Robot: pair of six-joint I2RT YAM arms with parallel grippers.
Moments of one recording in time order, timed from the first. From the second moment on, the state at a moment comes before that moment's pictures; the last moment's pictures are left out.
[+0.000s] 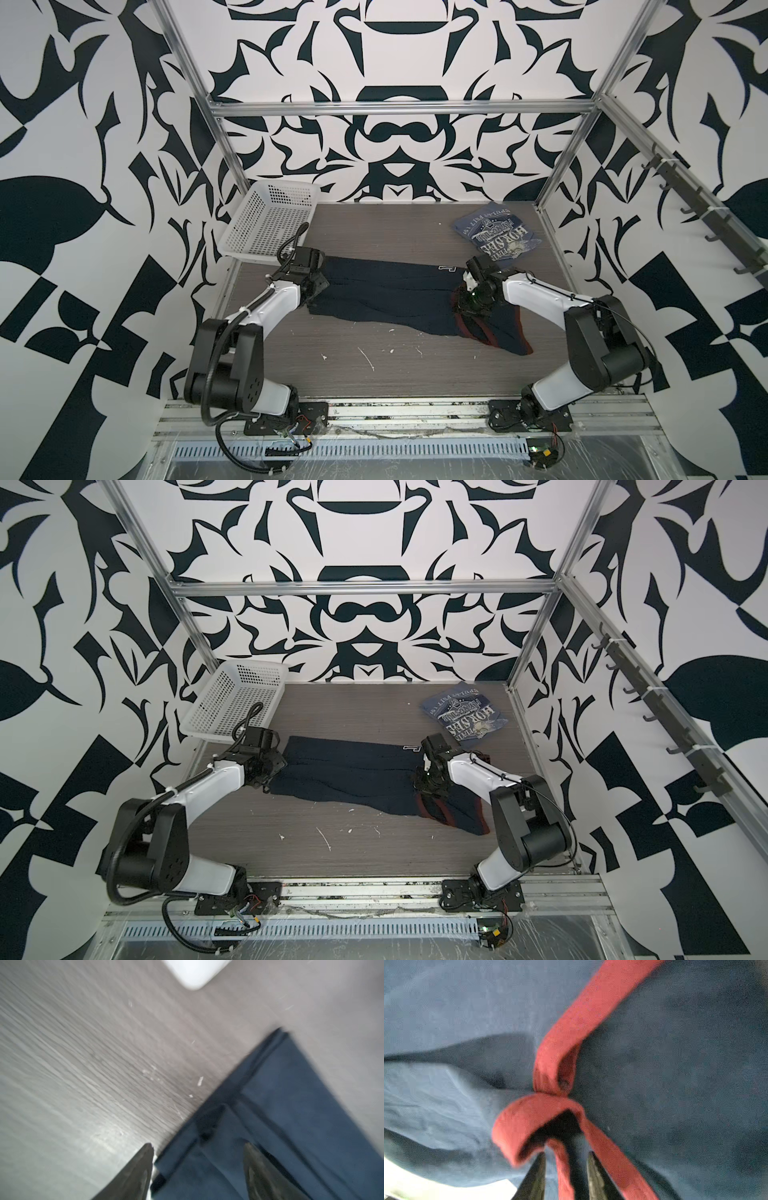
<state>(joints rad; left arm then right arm) -0.21 1.41 0.83 -0.44 -0.21 -0.80 0.34 1.53 0.87 -0.63 -0.22 0.53</state>
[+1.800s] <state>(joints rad) -0.37 1.57 0.73 -0.15 -0.08 -0.82 0.08 1.45 1.01 -0.81 0.04 0.47</state>
